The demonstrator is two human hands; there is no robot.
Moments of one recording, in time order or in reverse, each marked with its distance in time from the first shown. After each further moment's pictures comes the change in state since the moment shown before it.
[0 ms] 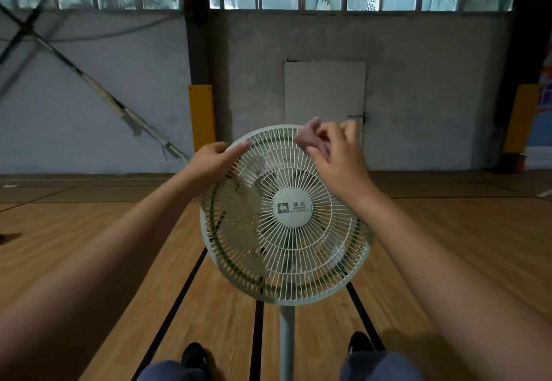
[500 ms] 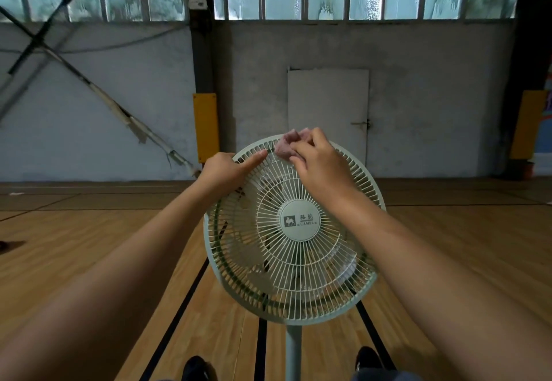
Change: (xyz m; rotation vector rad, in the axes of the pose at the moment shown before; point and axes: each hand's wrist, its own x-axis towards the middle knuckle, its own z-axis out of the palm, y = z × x) left_hand 0.025 0.002 0.025 0.081 0.099 -0.069; right_hand 0.018 -0.008 0.034 -0.222 -0.023 -0.226
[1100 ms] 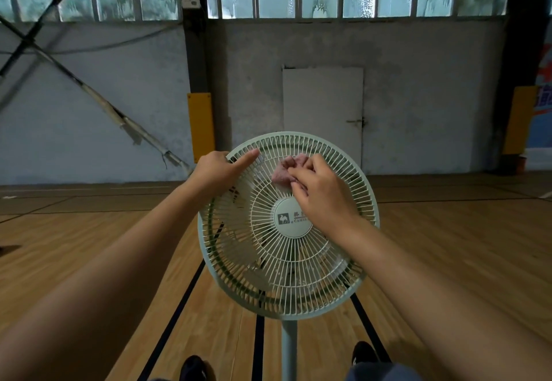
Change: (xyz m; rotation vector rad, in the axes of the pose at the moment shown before) left_hand -0.003 0.002 0.000 0.095 0.001 0.047; right_hand -0.054 0.000 -0.007 -0.002 -0.040 0.002
